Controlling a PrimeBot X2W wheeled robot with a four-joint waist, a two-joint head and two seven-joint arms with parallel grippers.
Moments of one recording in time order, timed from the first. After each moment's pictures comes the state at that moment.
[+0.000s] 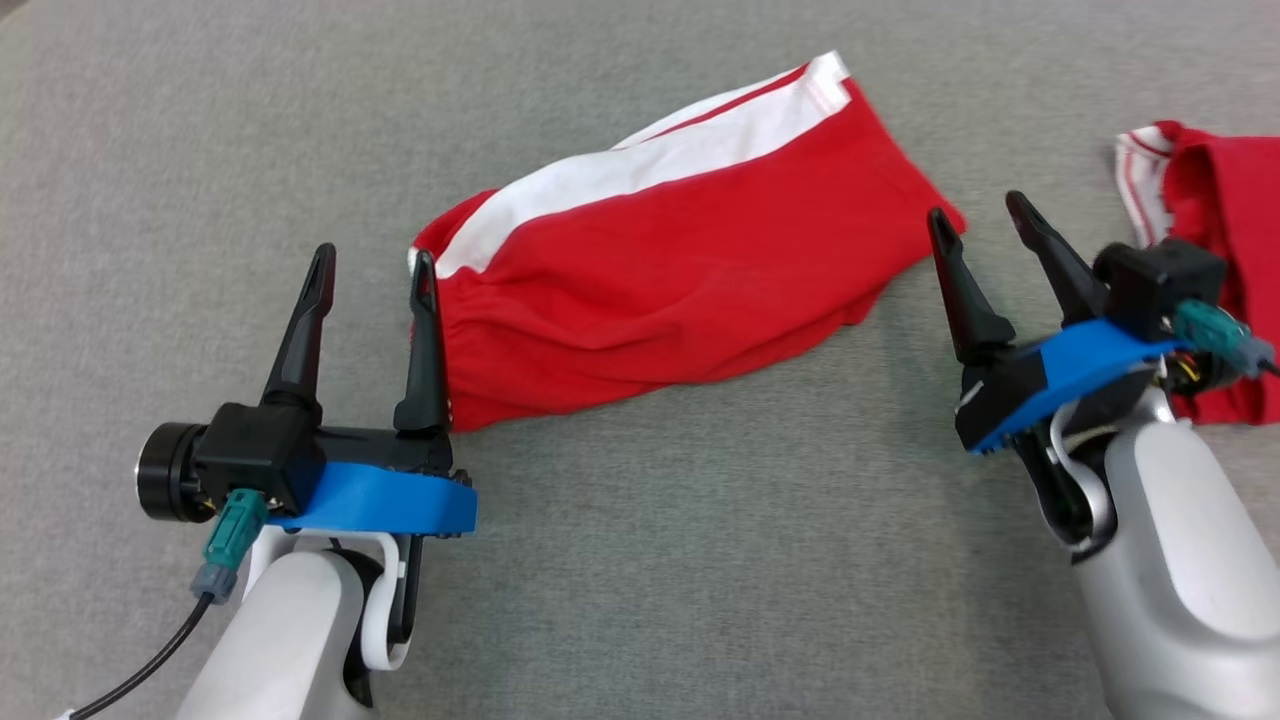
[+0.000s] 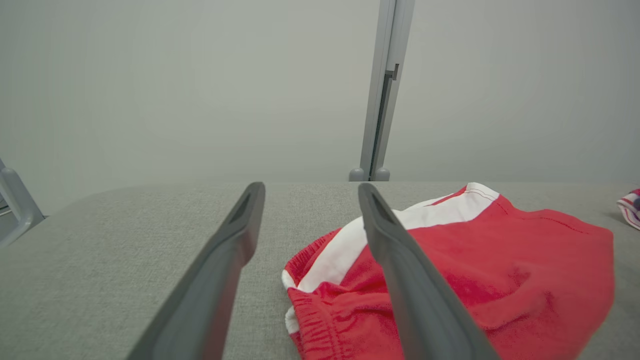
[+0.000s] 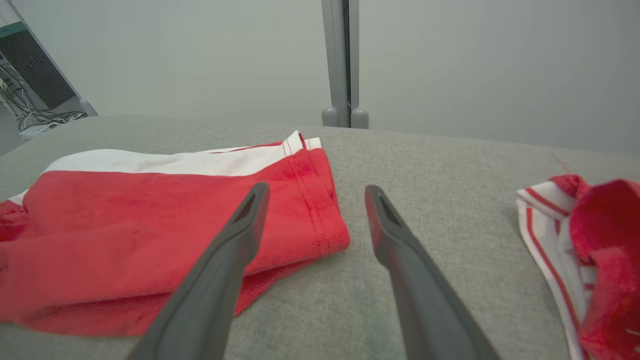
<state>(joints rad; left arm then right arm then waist) -0.32 0.25 -0.37 0.05 -0.35 0.18 -0.22 -0.50 -0.14 0.09 0.28 0.23 0.13 -0.01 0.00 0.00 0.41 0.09</state>
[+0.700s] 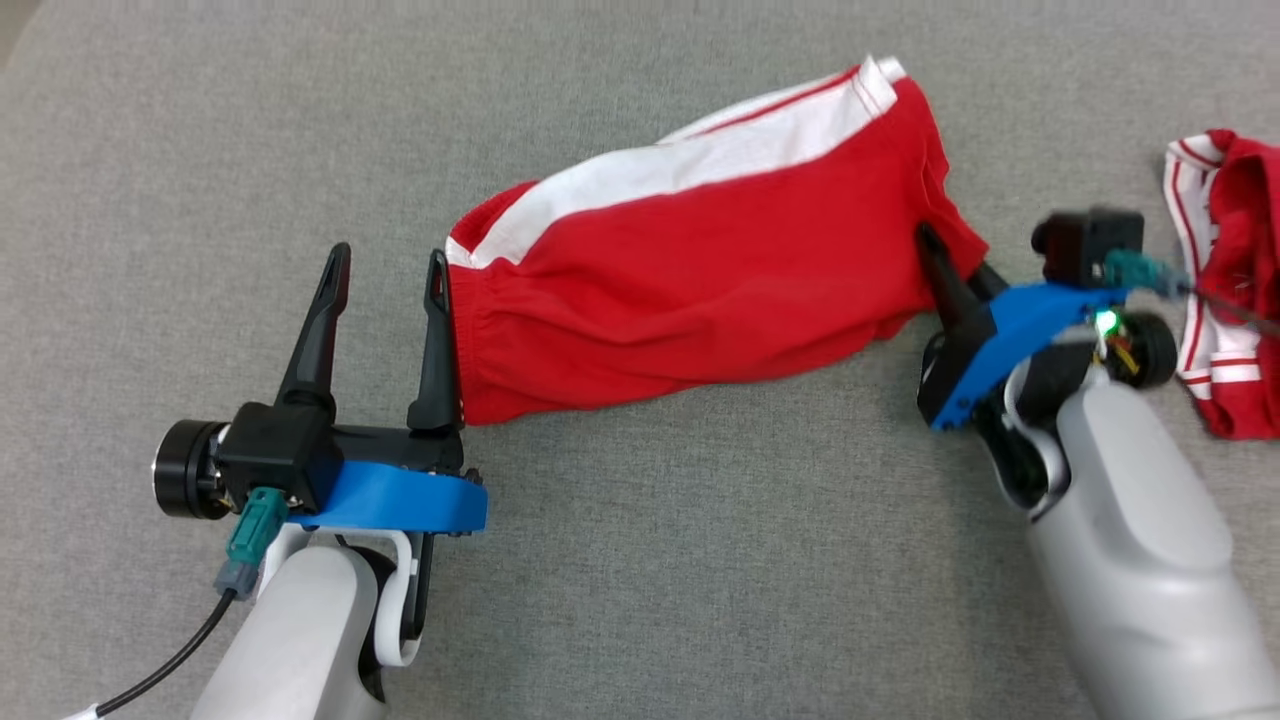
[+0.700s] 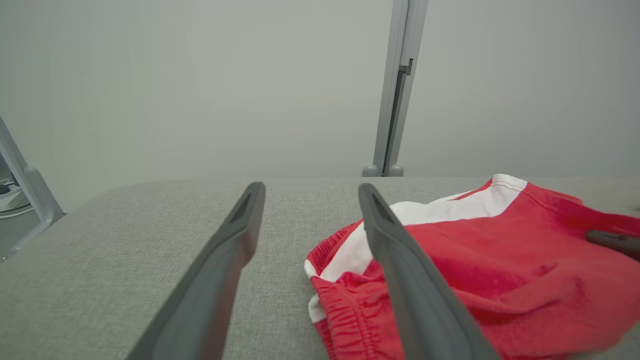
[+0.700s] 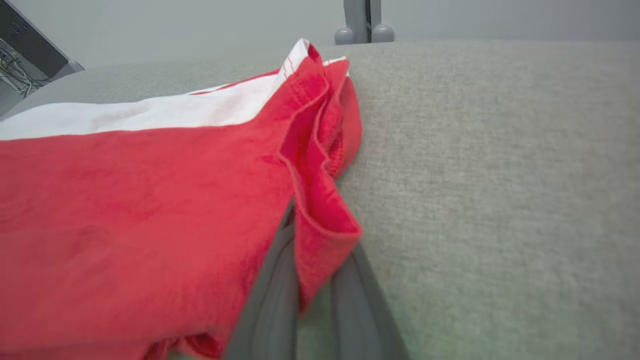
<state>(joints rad) -0.35 0.22 -0.37 0.12 -0.33 0.16 -0.26 -0.72 -0.11 0.12 0.67 0.30 0.13 0.05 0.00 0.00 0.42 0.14</state>
